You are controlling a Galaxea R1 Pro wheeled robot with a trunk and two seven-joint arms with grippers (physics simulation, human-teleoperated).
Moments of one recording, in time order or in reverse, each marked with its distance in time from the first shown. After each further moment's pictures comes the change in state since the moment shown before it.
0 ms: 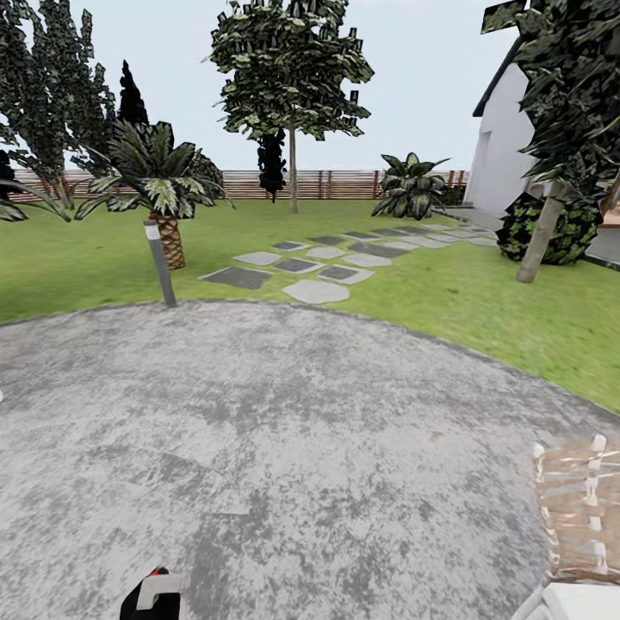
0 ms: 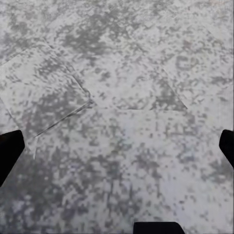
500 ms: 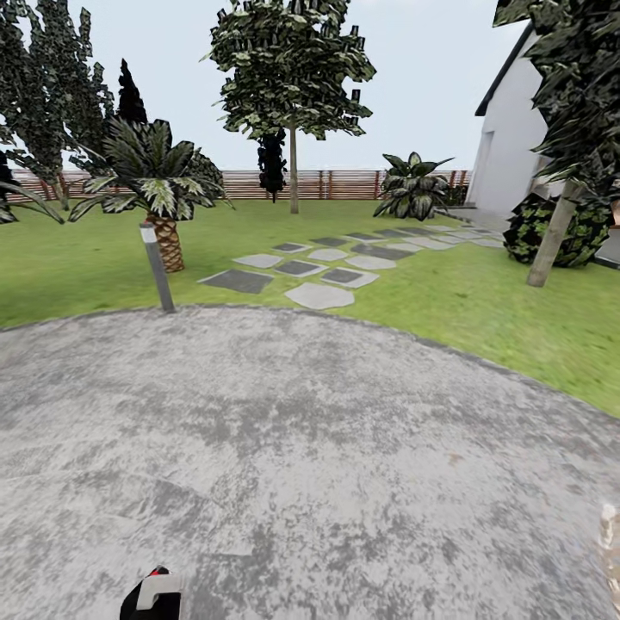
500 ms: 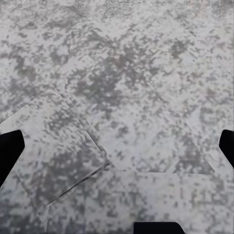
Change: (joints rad) left arm 0.000 0.000 0.000 0.000 0.000 -0.001 0.000; right arm 0.000 0.000 0.000 0.000 0.000 0.000 0.000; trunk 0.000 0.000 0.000
